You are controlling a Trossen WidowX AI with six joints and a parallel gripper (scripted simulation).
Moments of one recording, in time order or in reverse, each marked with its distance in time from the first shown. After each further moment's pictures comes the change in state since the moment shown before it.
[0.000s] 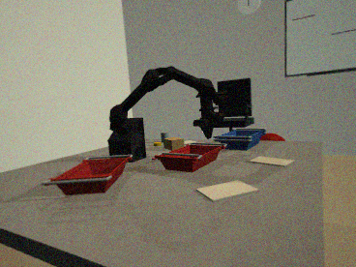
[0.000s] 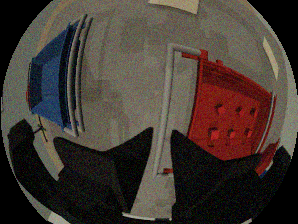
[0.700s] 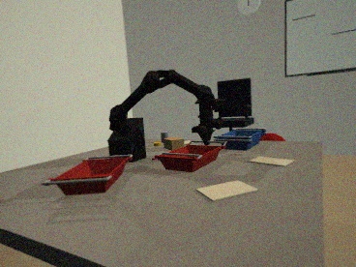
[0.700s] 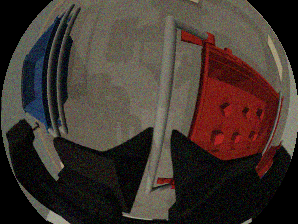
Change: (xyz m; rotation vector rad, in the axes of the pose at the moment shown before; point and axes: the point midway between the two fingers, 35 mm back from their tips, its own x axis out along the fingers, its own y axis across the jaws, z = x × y) arm 0.029 -0.010 -0.007 -0.016 0.019 -0.008
